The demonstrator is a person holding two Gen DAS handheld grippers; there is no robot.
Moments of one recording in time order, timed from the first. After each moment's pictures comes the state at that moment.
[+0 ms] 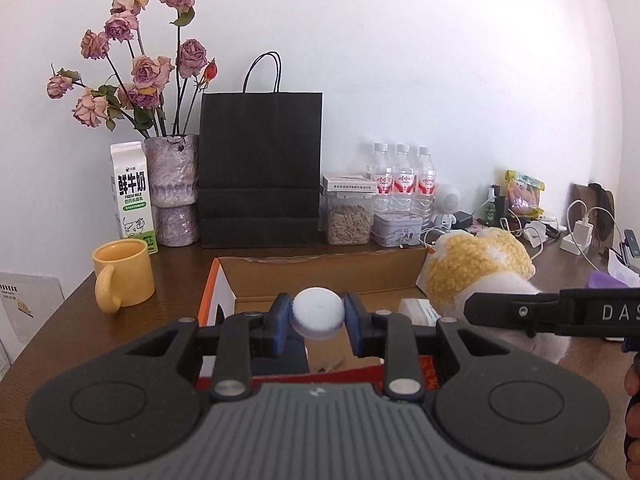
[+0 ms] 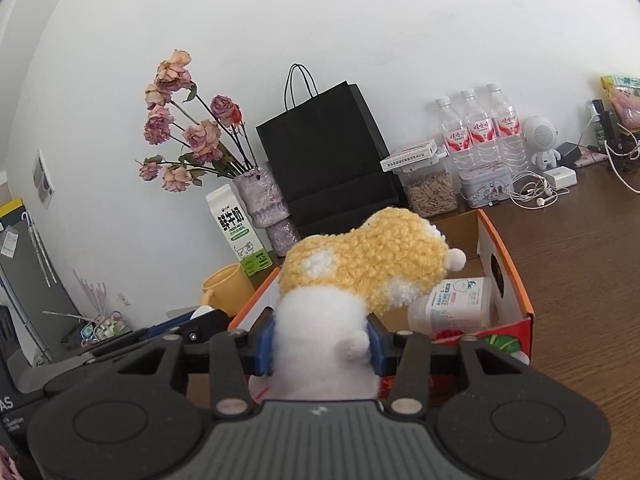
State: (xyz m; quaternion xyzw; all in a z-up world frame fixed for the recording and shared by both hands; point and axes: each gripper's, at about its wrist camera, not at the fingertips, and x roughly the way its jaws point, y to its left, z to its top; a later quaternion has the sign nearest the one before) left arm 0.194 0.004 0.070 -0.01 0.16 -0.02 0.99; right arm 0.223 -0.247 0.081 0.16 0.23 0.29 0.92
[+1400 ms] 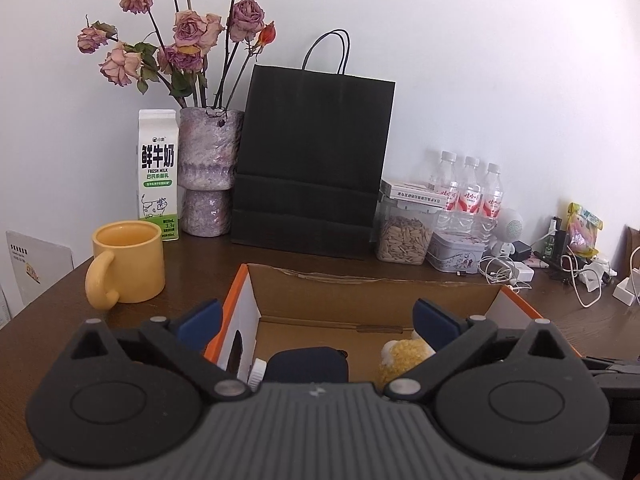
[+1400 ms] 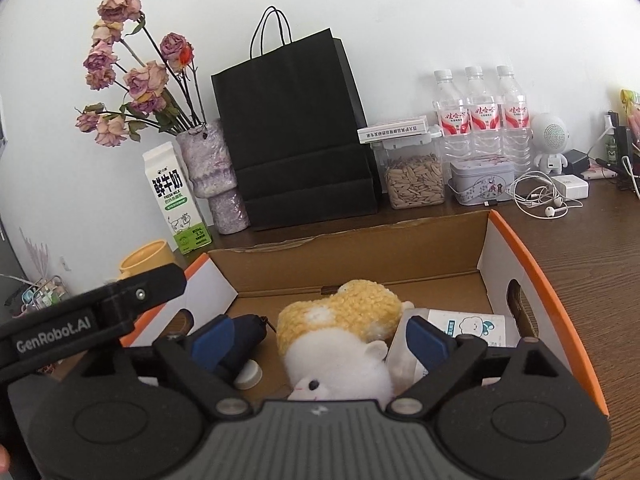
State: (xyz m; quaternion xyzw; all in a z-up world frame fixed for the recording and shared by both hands) left arm 0.278 0.034 0.049 -0.07 0.16 0.05 0.98; right arm 0.325 -0.185 0.047 0.08 0.26 0.23 0.93
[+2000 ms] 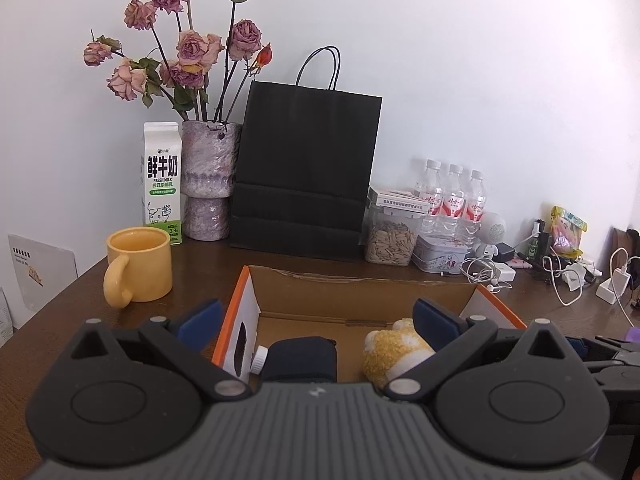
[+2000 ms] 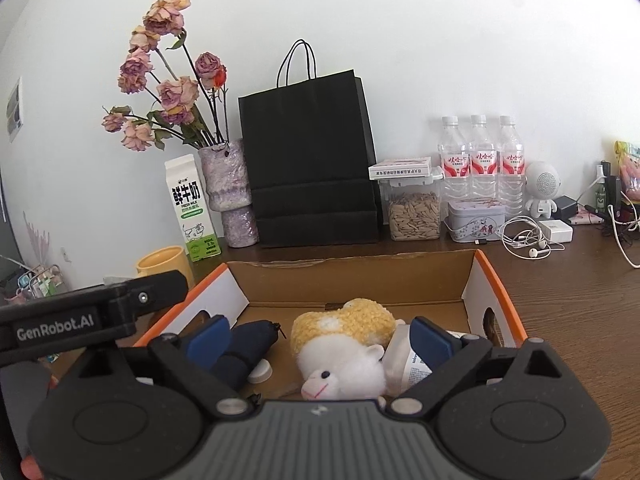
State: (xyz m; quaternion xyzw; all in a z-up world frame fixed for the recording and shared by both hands) left arm 0.232 0.030 0.069 -0.07 0.16 0.04 0.98; right arm 0.274 -0.196 0.075 0.04 0.21 0.23 0.95
